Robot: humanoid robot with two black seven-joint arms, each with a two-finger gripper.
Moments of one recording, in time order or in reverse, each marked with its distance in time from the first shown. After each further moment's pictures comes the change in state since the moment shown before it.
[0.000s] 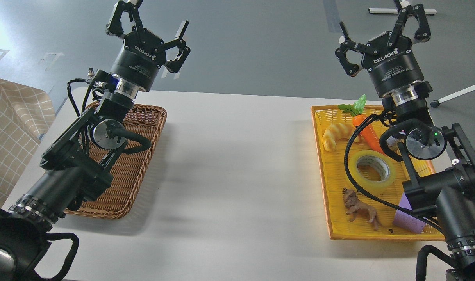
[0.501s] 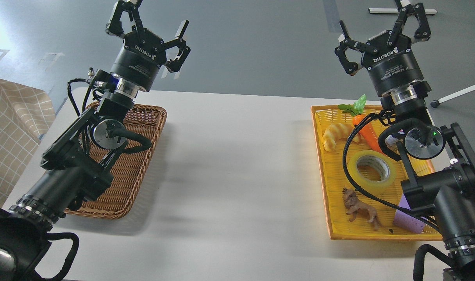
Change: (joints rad) left arm -0.001 -0.001 -0.001 0.000 0.000 0.000 -0.001; right arm 0.006 0.033 0.029 0.001 0.004 0.012 0.002
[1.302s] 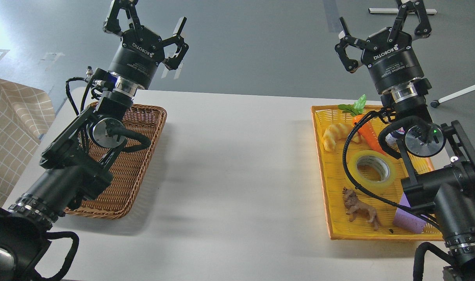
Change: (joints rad) left arm -0.005 0.001 -0.004 0.000 0.000 0.000 -0.014; right arm 0.011 0.000 0.001 -0.003 0.000 -0.001 -0.002
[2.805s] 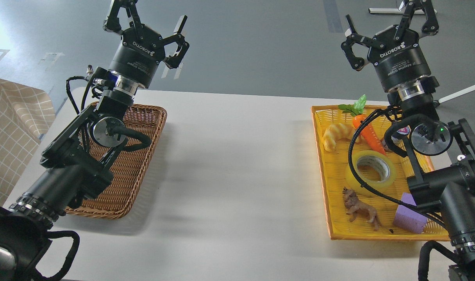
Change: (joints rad) left arm -0.005 -0.003 -0.002 0.001 -0.001 0.000 0.001; right arm 0.004 -0.026 0.004 -0.003 0.002 0.002 0.000
